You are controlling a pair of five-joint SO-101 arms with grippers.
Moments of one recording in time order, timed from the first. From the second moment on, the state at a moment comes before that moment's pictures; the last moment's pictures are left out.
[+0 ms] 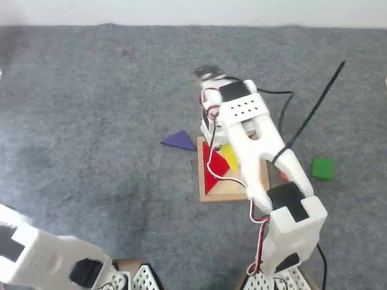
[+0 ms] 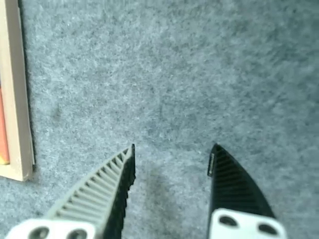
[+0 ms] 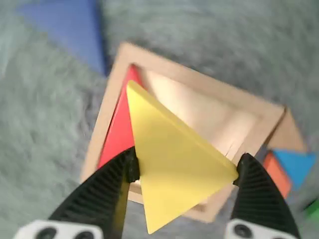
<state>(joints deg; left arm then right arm) -72.3 13.9 24.6 49.0 -53.8 -25.7 15.3 -7.7 86.3 -5.3</state>
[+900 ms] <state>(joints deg) -72.1 13.9 24.6 49.0 -53.9 -25.8 23.8 -7.7 85.7 -61.3</state>
